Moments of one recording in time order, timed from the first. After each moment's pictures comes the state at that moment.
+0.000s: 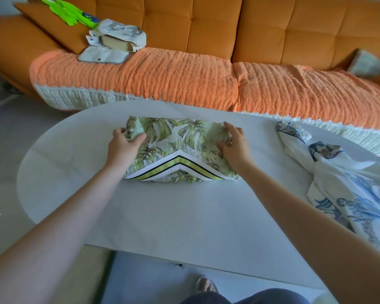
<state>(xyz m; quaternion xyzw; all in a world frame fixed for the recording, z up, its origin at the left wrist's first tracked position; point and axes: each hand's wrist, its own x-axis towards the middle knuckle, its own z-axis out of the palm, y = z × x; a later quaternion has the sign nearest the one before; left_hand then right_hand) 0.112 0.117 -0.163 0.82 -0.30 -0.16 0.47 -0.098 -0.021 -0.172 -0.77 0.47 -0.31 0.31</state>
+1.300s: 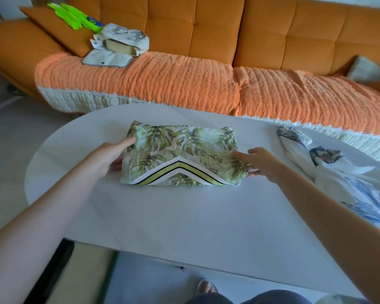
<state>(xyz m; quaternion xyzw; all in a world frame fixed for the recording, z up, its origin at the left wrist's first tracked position) 0.178 0.130 -0.178 0.79 -0.16 -0.39 0.44 -0.145 -0.035 -0.160 -0.65 0.58 -0.15 0.47</state>
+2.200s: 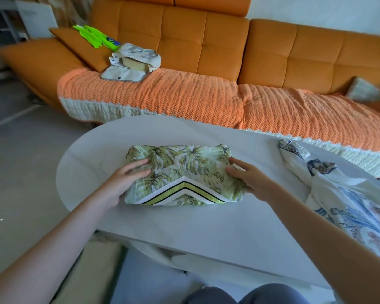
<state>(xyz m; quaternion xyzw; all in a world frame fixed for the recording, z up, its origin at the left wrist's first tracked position) 0.125 0.206 -0.167 0.69 -0.32 -0.40 0.51 -0.139 0.013 -0.161 -0.61 0.45 -0.18 0.62</state>
